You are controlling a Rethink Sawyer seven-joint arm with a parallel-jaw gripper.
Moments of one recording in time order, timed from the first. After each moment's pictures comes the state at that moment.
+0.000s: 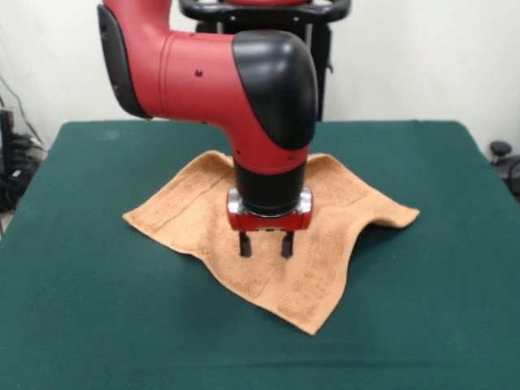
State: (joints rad) arm -0.24 -0.30 0.02 1.32 -0.07 0.71 1.57
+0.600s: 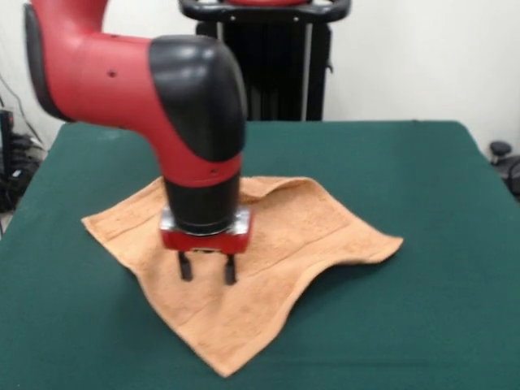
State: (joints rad) arm -0.34 -0.27 0.03 1.20 -0.09 0.71 1.57
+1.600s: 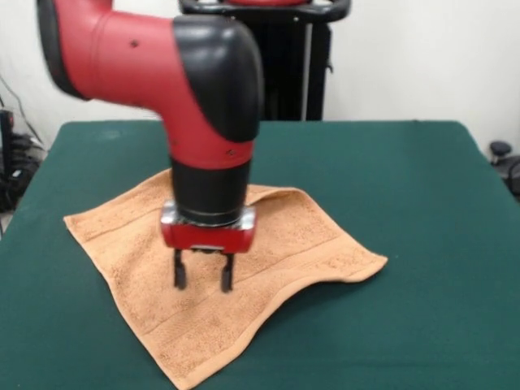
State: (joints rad) arm -0.28 -0.32 -0.01 1.27 -0.12 0.52 1.57
